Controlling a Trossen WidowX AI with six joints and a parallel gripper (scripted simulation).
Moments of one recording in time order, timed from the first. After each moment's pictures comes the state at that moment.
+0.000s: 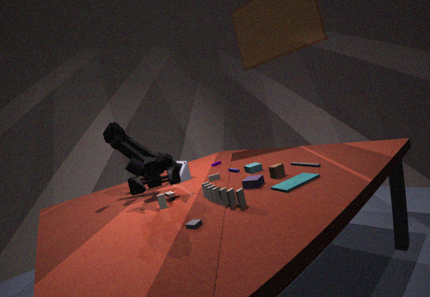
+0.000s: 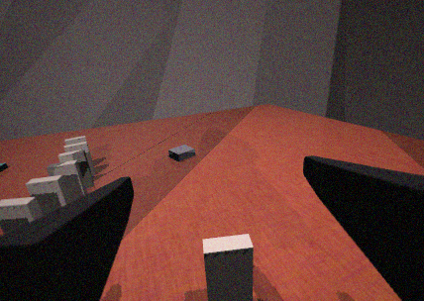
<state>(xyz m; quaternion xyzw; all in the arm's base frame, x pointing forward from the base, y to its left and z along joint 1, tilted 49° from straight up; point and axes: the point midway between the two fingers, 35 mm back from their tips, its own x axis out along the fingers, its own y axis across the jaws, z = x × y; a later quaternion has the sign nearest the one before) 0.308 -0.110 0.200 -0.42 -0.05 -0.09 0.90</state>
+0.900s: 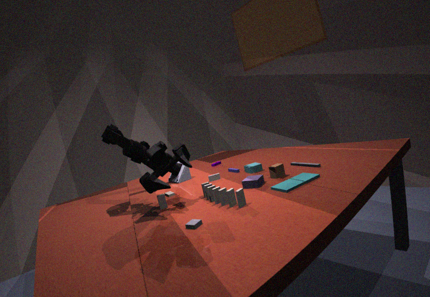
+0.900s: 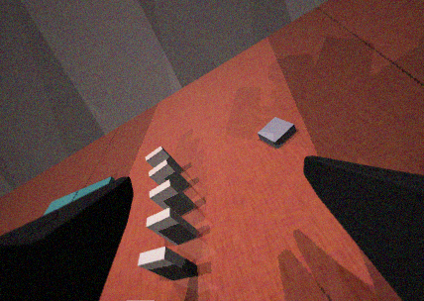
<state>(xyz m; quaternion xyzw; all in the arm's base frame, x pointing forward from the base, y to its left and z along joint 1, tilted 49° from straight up) 0.415 -0.062 0.209 -0.20 0.15 -0.04 0.97</state>
